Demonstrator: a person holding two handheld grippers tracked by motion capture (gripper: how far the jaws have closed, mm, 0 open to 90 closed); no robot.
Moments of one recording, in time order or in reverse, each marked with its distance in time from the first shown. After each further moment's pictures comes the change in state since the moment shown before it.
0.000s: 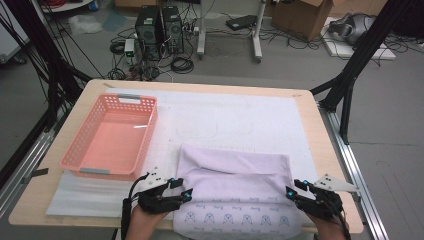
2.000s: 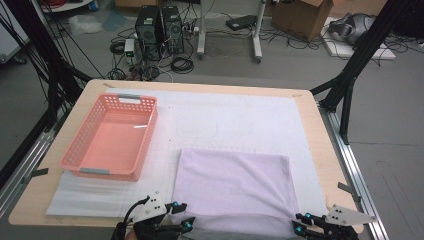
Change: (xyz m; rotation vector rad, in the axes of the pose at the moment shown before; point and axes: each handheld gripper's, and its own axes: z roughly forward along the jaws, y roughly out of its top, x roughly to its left) left arm -0.044 -0.018 -0.039 -0.012 -0.111 0.059; right arm 0.026 -0.038 -0.056 0.066 0.204 -0.051
